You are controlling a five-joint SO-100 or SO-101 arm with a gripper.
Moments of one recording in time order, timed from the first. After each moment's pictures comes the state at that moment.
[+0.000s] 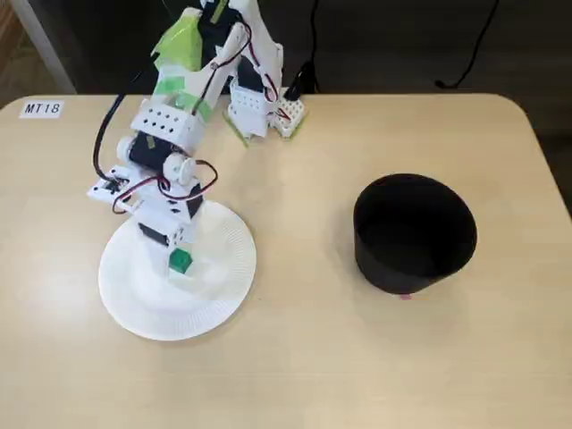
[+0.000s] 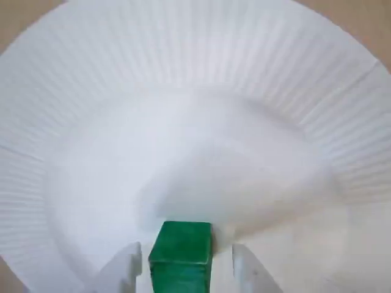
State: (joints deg) arm 26.6 64.4 85.4 62.6 4.0
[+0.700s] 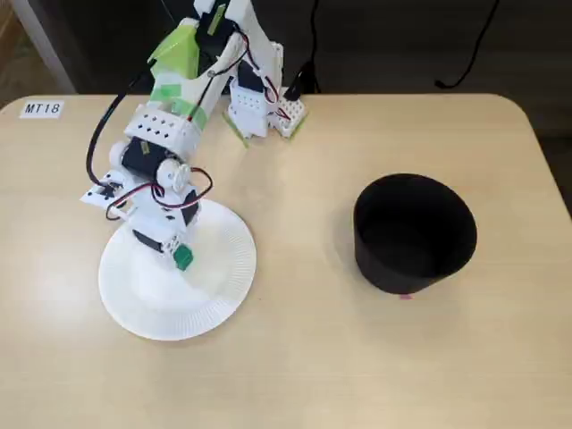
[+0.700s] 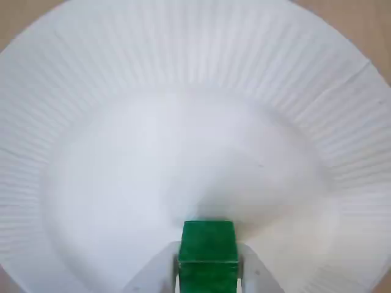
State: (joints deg) arm 26.7 60.9 78.0 69.4 3.7
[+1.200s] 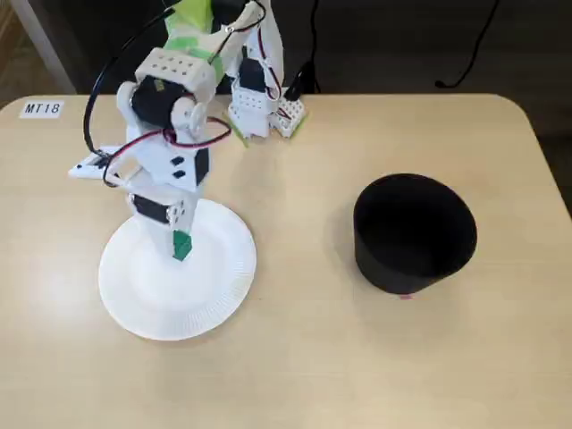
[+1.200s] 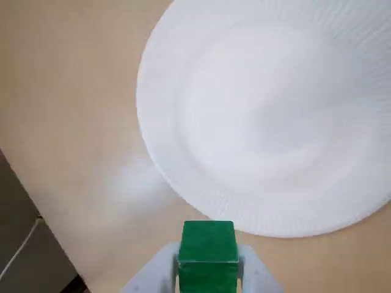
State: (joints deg) arm 18.7 80.3 78.0 71.5 3.1
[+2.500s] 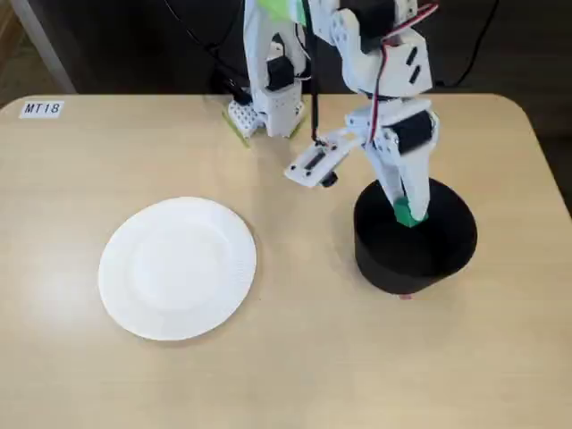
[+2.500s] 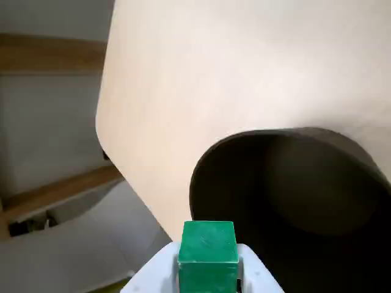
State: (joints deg) arm -30.2 90.9 83.2 58.5 -1.9
